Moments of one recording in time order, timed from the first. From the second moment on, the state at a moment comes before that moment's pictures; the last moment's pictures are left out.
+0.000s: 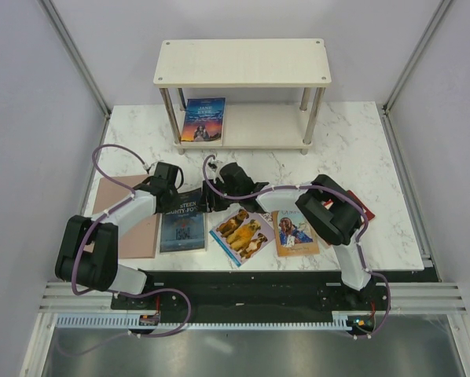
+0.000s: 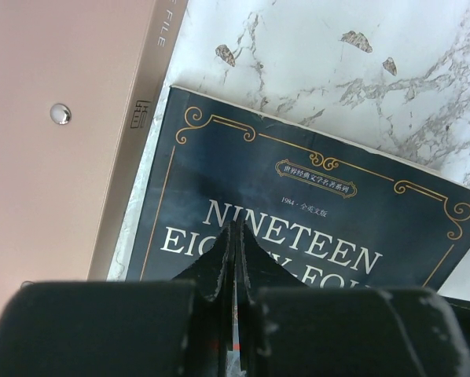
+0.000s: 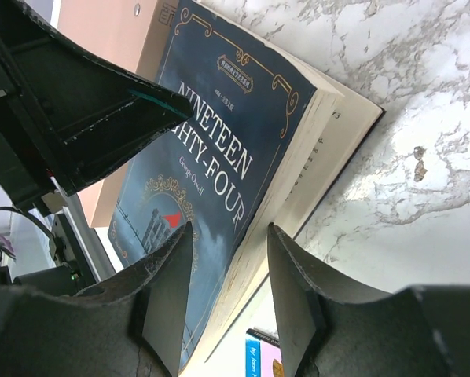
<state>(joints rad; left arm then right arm) -0.27 1.44 0.74 -0.36 -0.24 -0.62 0.86 2.08 1.26 0.26 -0.36 0.68</state>
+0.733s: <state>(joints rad) -0.27 1.43 0.74 -0.33 -0.27 -0.58 0.87 2.23 1.40 0.32 -0.35 0.74</state>
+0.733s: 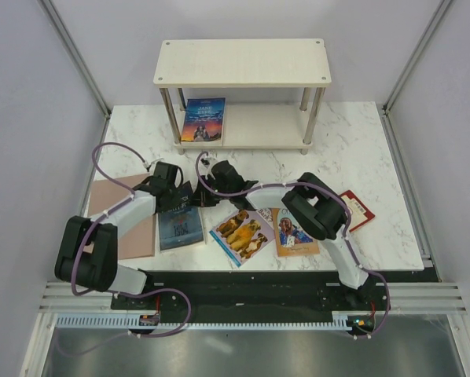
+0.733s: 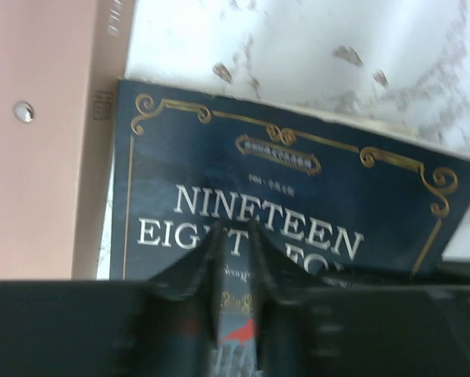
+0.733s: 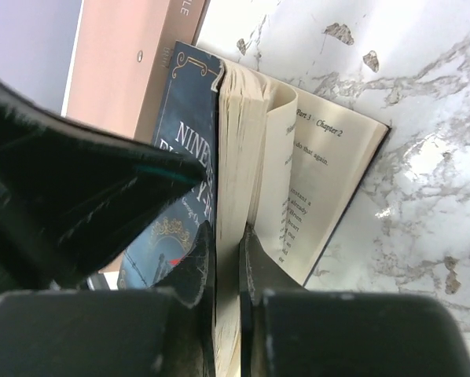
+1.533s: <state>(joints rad) -0.29 0.96 0.48 0.23 0.23 -0.39 0.53 1.92 1.29 0.48 -0.75 0.70</state>
